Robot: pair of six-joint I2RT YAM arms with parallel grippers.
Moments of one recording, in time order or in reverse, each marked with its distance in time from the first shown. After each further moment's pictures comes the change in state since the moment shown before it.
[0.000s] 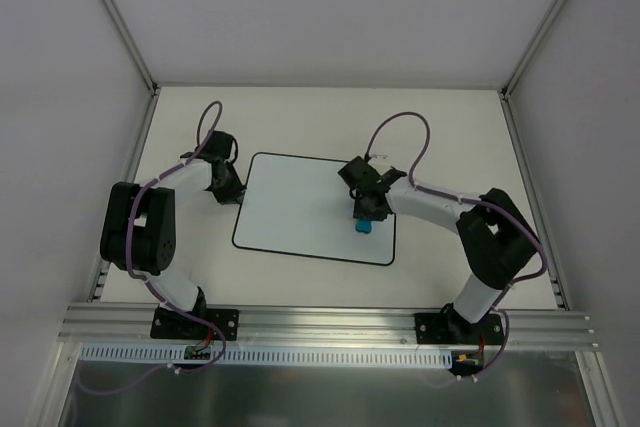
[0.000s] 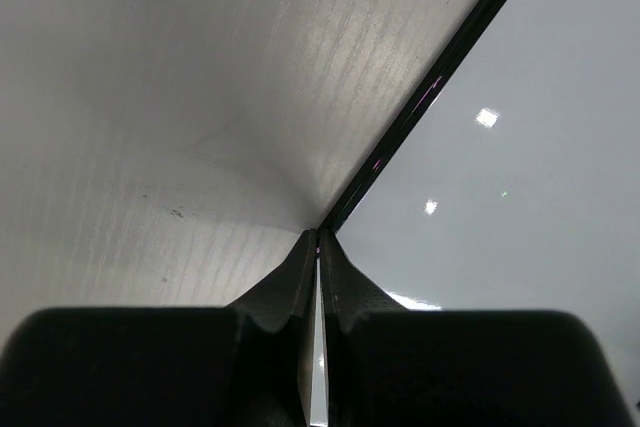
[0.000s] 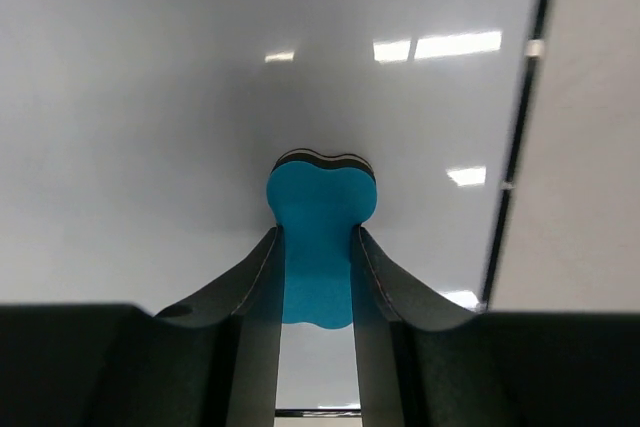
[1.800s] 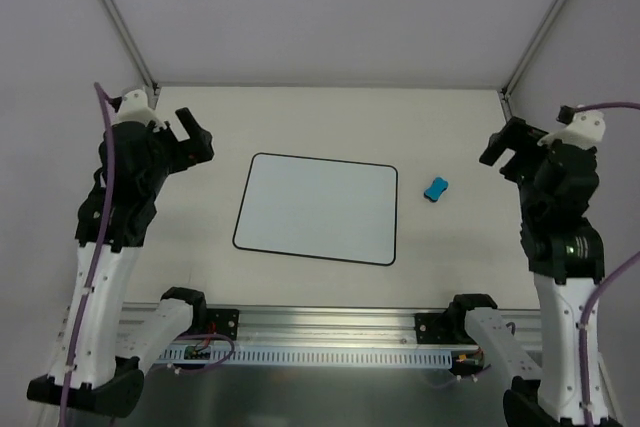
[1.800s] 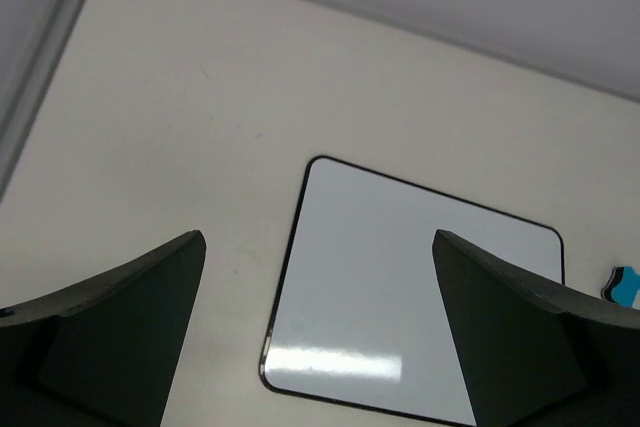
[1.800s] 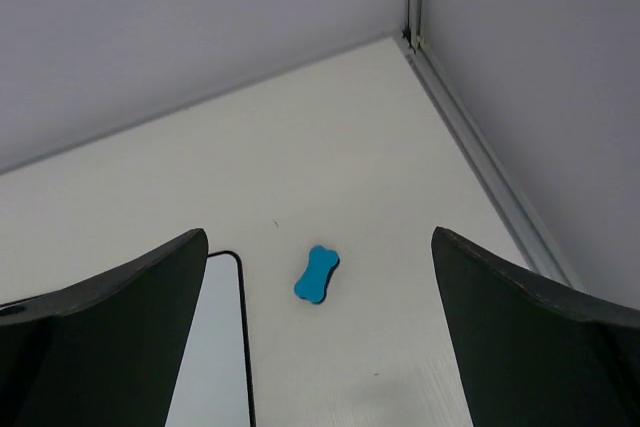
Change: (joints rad) left arm -0.003 -0.760 0.277 -0.220 -0.117 0.260; right arm -0.746 -0.905 0.165 -0.107 -0.060 -0.553
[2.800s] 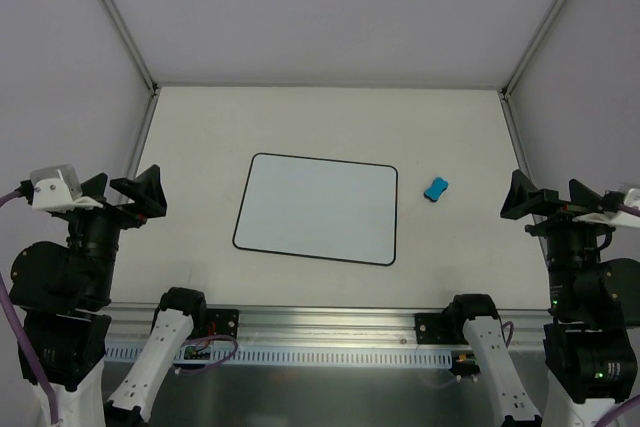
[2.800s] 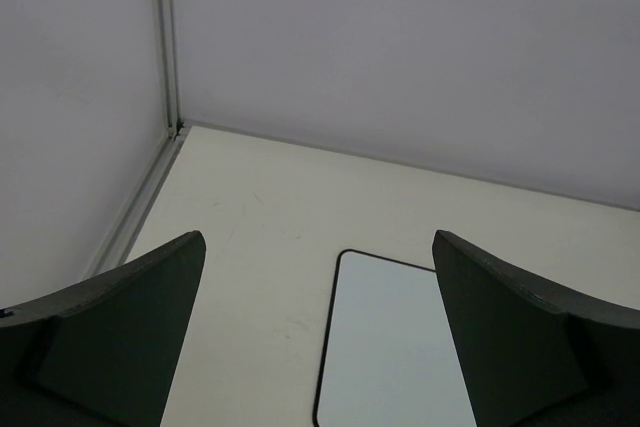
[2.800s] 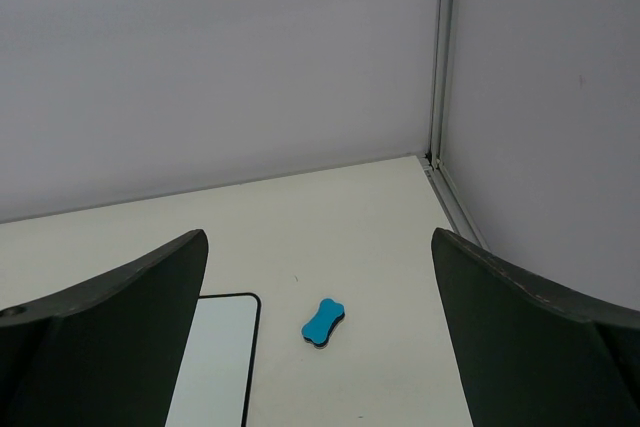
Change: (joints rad) left arm 0.000 -0.469 0.070 -0.056 -0.085 0.188; right arm -0.001 -0.405 0.032 -0.033 -0.128 -0.150
